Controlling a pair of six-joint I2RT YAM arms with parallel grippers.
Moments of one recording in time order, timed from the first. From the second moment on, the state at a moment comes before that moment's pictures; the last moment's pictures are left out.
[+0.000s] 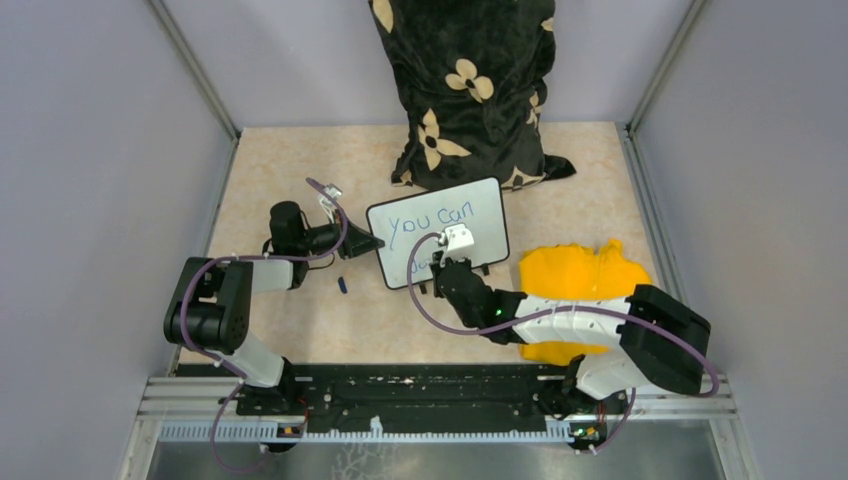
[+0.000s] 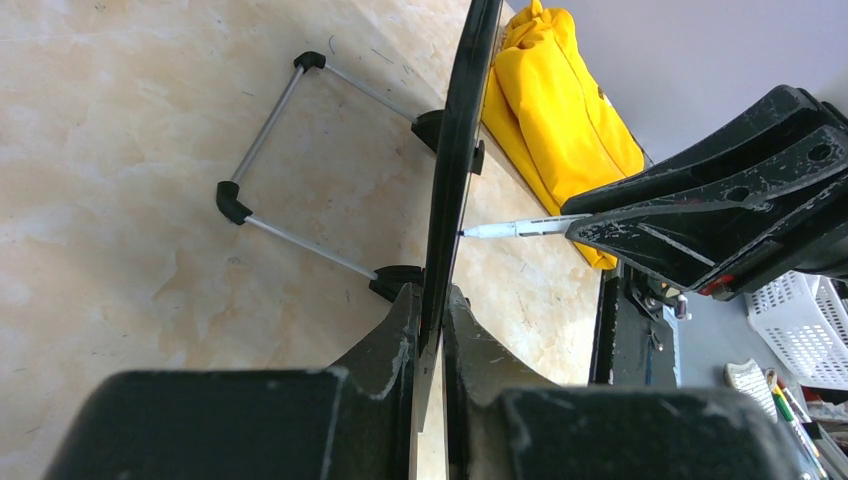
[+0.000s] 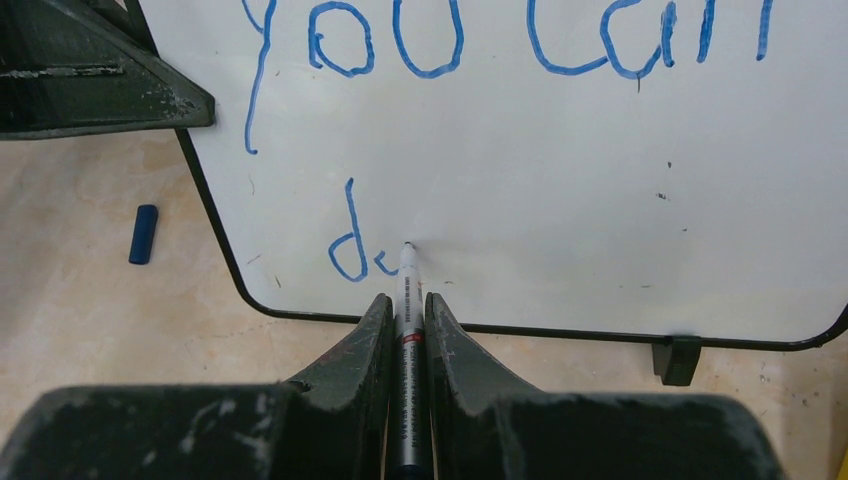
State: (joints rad) left arm -0.13 1.60 0.56 0.81 1.05 -0.44; right arm 1.11 1.35 0.62 0.31 0.67 0.39
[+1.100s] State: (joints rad) left arm -0.13 1.60 0.56 0.80 1.05 -0.44; right arm 1.11 1.37 0.62 0.34 0.60 0.40
